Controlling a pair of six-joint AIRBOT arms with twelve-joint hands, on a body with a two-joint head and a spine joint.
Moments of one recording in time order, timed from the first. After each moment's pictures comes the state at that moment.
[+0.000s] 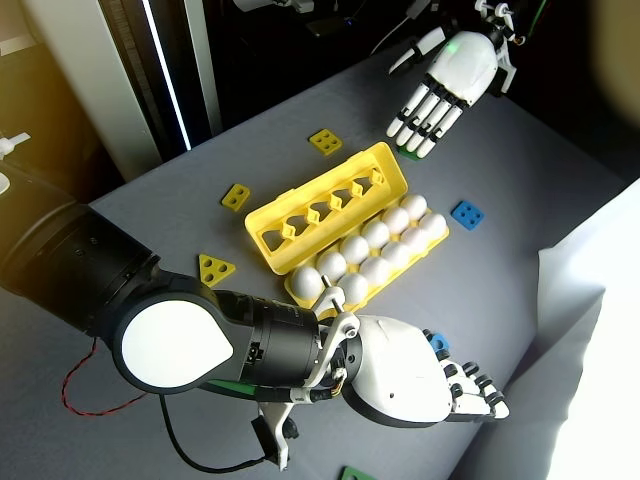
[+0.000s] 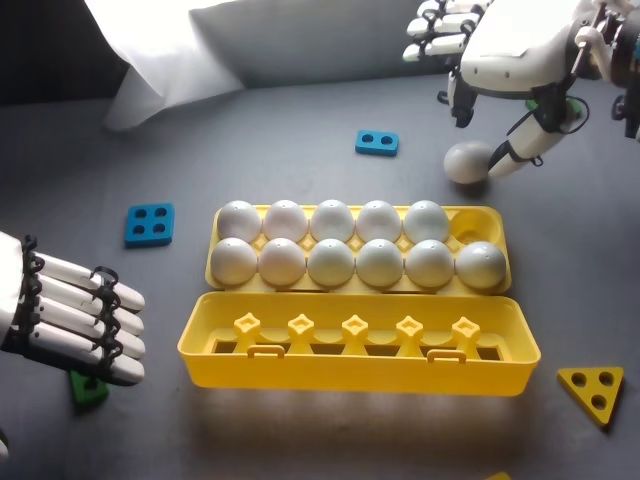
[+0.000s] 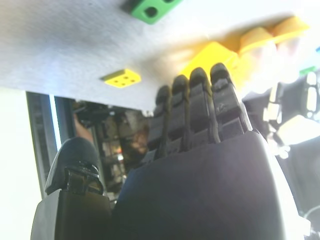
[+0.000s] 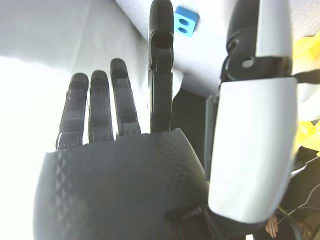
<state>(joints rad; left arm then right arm) 0.54 -0.88 1.15 1.44 -1.19 -0.16 -0.15 -1.42 1.81 -0.98 0.39 -0.47</state>
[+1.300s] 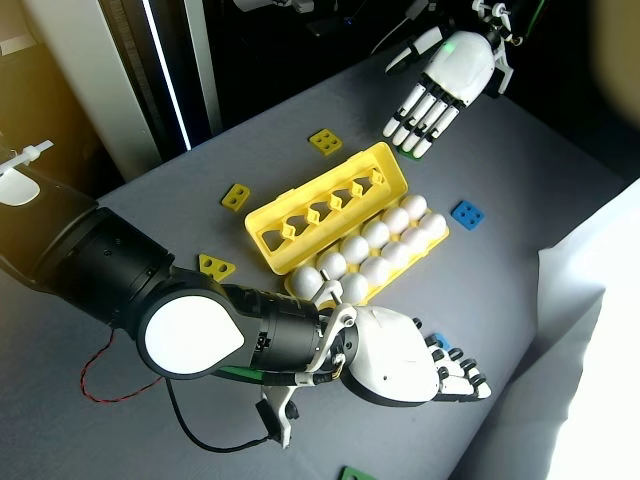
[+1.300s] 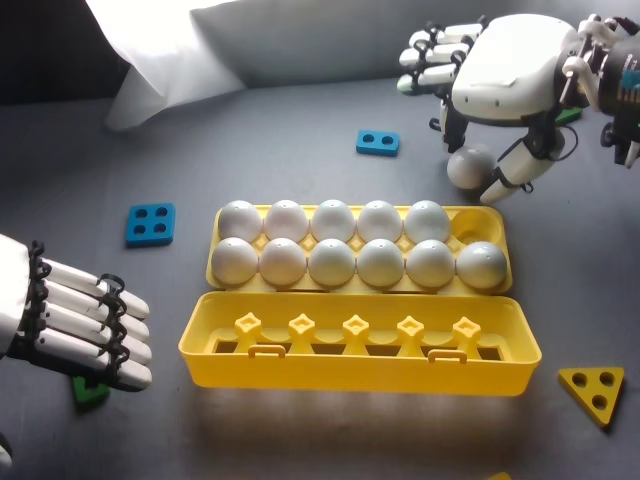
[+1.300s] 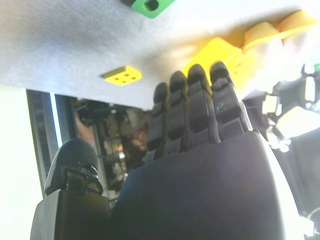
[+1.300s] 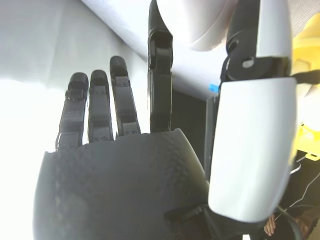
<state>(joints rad) 0.54 -0.88 1.13 1.45 -1.19 -0.16 -0.20 -1.43 1.81 -0.94 0.40 -0.48</state>
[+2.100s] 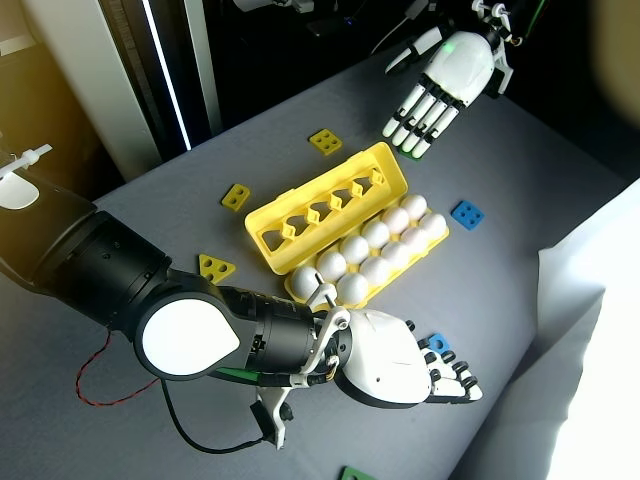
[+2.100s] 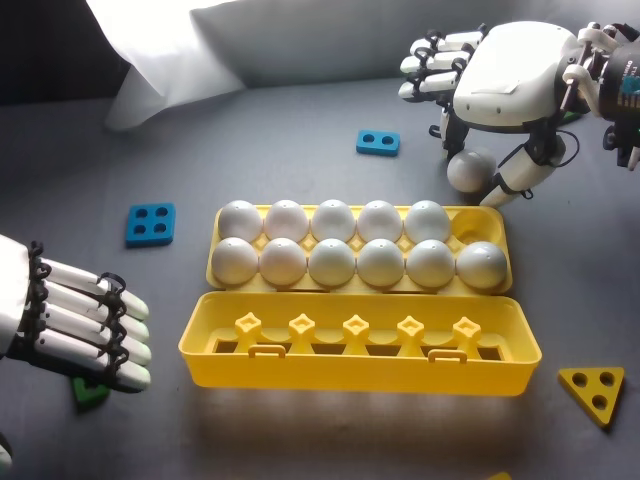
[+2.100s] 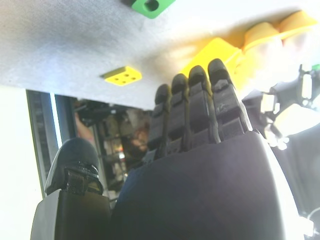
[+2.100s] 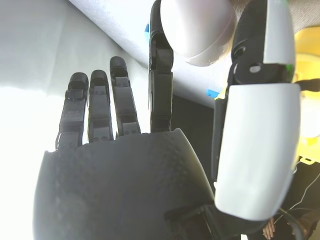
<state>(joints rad) 0.54 -0.88 1.13 1.45 -1.19 -0.16 -0.21 -1.43 1.81 -0.94 0.40 -0.49</state>
